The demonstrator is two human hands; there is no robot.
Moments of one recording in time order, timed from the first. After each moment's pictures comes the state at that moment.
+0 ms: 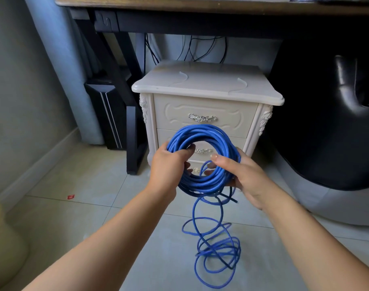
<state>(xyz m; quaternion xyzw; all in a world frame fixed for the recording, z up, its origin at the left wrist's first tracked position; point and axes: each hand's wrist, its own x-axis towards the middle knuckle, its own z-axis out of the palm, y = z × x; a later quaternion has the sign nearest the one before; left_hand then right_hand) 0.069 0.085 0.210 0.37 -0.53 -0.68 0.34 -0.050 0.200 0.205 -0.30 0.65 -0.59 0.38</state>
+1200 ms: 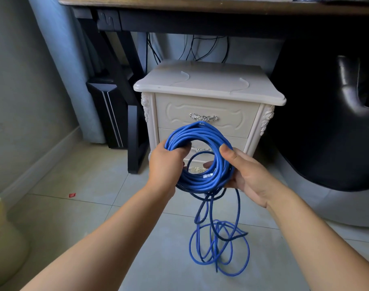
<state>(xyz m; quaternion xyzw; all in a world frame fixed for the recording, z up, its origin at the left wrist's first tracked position) 0.070 0.080 0.208 0.39 -0.56 -0.63 0.37 -0.051 0.199 0.211 -0.28 0.63 -0.58 0.44</state>
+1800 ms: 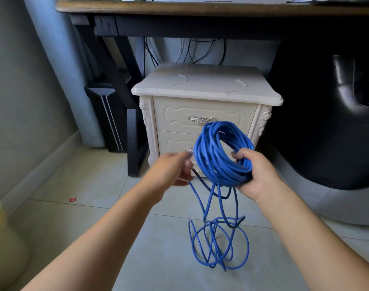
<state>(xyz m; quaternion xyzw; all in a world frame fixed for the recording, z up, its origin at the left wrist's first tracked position) 0.079 0.073 0.213 0.36 -0.66 -0.65 0.14 -0.069 0.191 0.205 0.02 0.53 -0.74 0.42</state>
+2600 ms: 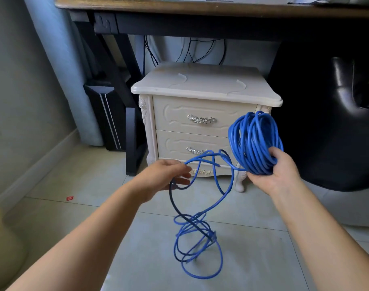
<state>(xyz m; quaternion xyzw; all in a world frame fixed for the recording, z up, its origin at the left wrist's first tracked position) 0.084 0.050 0.187 0.33 -0.69 -0.64 0.08 -0.092 0.207 0.213 0.15 0.39 -0.83 0.35</state>
